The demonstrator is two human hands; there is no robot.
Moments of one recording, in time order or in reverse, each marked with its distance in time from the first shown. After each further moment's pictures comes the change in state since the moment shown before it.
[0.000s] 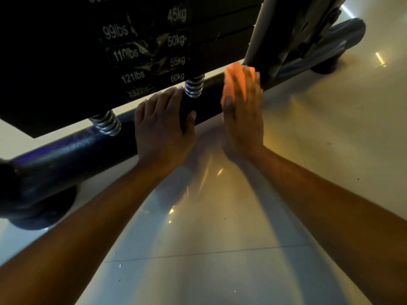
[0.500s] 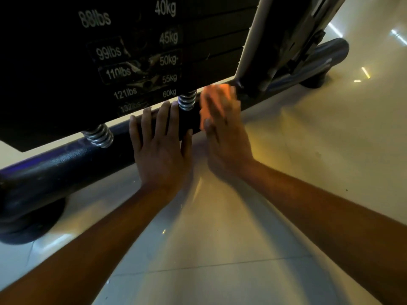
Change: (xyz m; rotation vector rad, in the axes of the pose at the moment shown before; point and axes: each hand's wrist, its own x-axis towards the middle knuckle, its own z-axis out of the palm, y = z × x) left_hand -0.023 0.010 0.016 0.135 0.104 0.015; right_hand -0.004 -0.024 -0.015 -0.019 -0.136 -0.189
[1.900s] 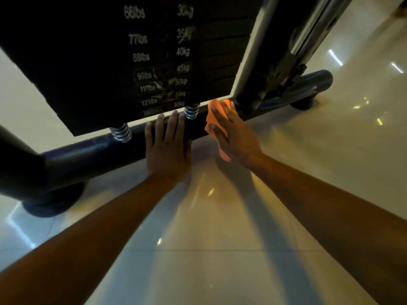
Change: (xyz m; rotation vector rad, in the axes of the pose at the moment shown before) left_hand -0.004 -0.001 -0.007 -0.011 -0.120 0.046; right_hand 0.017 0.026 -0.043 -0.042 -0.213 -0.018
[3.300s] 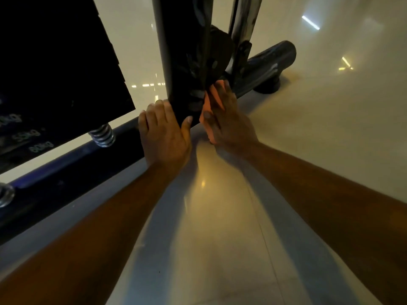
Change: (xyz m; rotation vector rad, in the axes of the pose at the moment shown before) left_hand 0.113 0.147 0.075 0.118 0.070 -0.034; right_hand 0.007 0.158 -0.013 0.037 0.128 0.160
